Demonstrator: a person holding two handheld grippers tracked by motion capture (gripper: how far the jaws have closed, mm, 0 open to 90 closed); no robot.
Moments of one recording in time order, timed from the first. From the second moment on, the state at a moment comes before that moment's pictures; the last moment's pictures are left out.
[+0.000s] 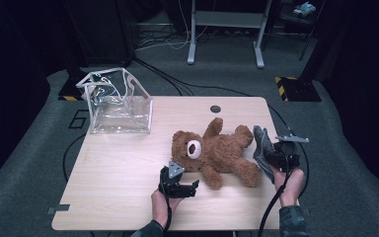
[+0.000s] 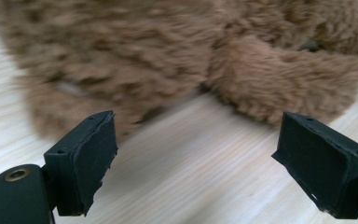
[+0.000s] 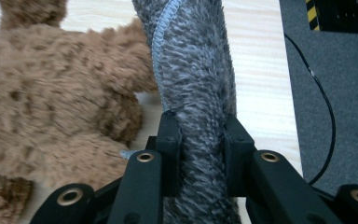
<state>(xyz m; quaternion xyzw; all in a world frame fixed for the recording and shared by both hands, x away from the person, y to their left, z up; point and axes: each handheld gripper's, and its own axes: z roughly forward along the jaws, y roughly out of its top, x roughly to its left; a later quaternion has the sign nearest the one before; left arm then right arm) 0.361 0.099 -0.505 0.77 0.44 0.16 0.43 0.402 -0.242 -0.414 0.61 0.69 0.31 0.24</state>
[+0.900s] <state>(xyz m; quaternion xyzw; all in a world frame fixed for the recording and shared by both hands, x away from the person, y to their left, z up) 0.365 0.013 -0.518 0.77 0.47 0.17 0.40 0.395 -0.250 -0.437 0.63 0.68 0.30 0.22</state>
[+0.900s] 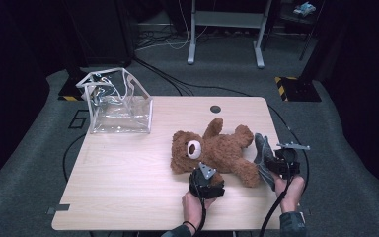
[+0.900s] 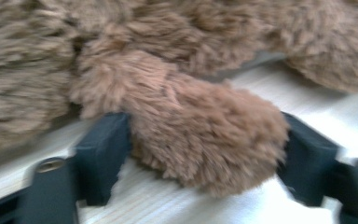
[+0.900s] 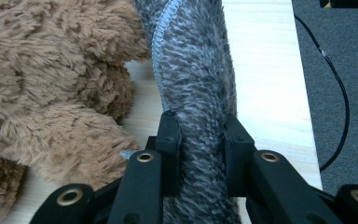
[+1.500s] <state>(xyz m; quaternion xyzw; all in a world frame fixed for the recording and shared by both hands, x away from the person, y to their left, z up) 0.366 0.031 -0.520 0.76 0.49 0.13 0.42 0.391 -0.250 -0.443 0.63 0.68 0.31 0.21</state>
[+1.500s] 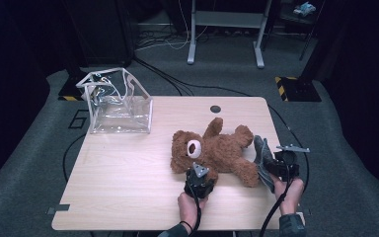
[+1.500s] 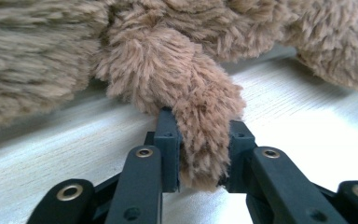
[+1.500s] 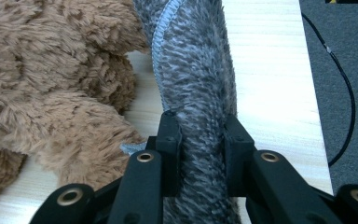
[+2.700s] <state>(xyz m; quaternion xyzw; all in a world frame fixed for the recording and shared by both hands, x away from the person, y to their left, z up) 0.432 0.061 -0.432 0.75 0.47 0.09 0.45 0.367 -0.201 -0.393 0.56 0.69 0.39 0.25</state>
